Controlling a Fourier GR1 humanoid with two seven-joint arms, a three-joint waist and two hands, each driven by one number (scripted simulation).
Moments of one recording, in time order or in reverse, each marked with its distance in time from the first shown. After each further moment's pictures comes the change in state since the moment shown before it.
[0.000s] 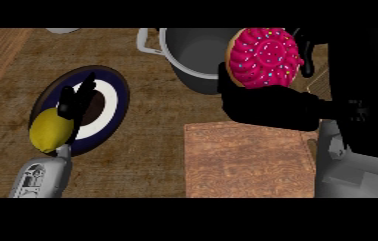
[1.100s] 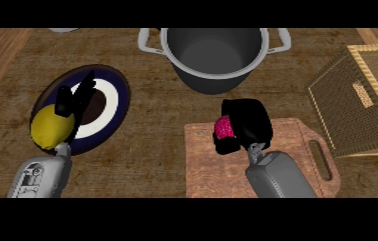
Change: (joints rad) left arm -0.009 0.006 -0.002 -0.004 0.008 0.002 0.010; right arm 0.561 0.008 0.245 0.520 0.420 0.020 -0.552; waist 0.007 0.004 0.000
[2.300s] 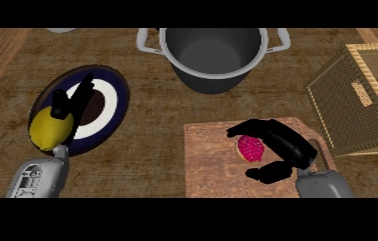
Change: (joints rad) left arm 0.016 0.016 -0.001 0.020 0.015 0.000 -0.039; right arm 0.197 -0.171 -0.181 -0.019 -0.474 0.138 -0.867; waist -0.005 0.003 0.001
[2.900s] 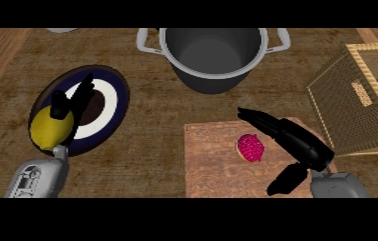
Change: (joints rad) left arm 0.005 0.021 -0.029 -0.005 0.031 0.024 0.010; right arm 0.020 -0.046 -0.035 -0.087 -0.089 0.066 0.053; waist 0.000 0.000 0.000
